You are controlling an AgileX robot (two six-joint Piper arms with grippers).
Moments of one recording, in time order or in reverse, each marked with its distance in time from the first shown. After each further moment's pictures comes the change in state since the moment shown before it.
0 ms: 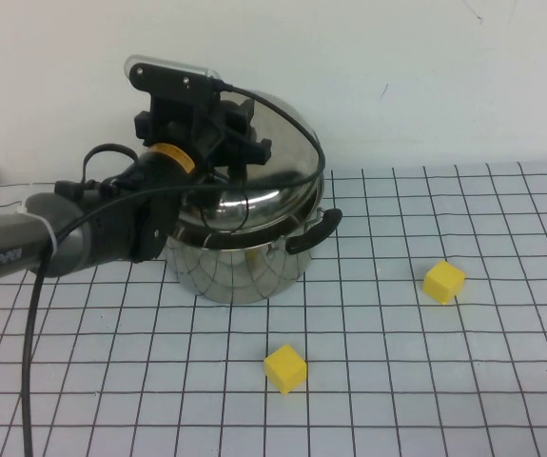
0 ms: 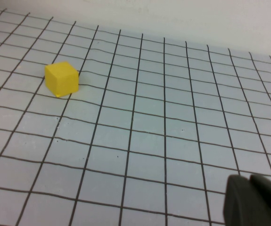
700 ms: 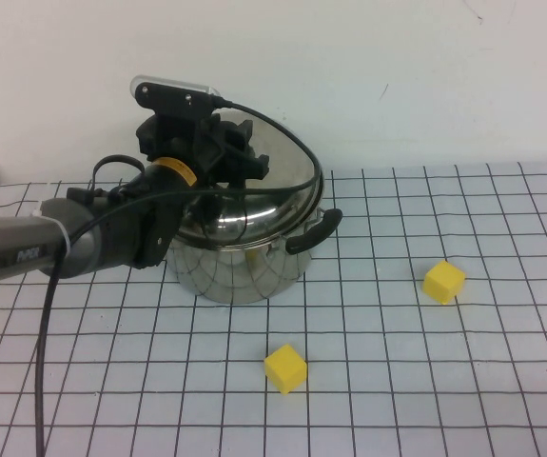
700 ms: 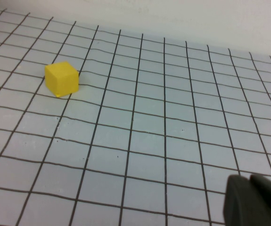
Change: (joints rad) right arm 0.000 0.000 0.000 0.000 0.000 0.000; left arm 0.018 0.069 -0.028 0.033 0.020 -0.052
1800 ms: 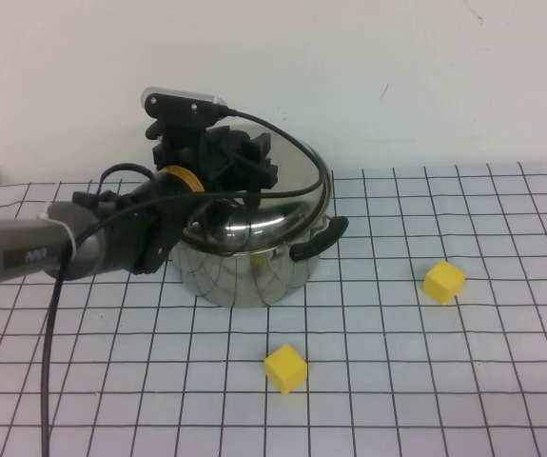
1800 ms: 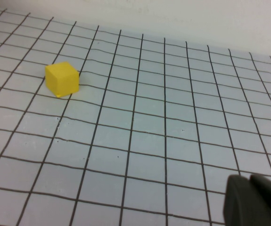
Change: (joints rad) right arm 0.000 0.000 0.000 0.000 0.000 0.000; left arm 0.003 0.030 -0.007 0.165 -0.001 -0.196
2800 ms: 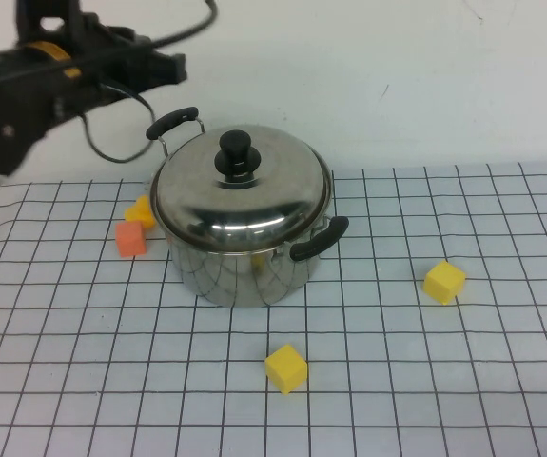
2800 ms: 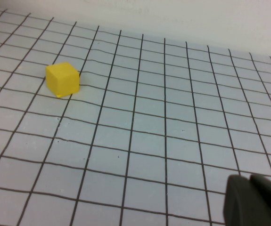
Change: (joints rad) right arm 0.000 0.000 0.000 0.000 0.000 0.000; left arm 0.056 -0.520 0.000 -0.143 0.638 0.098
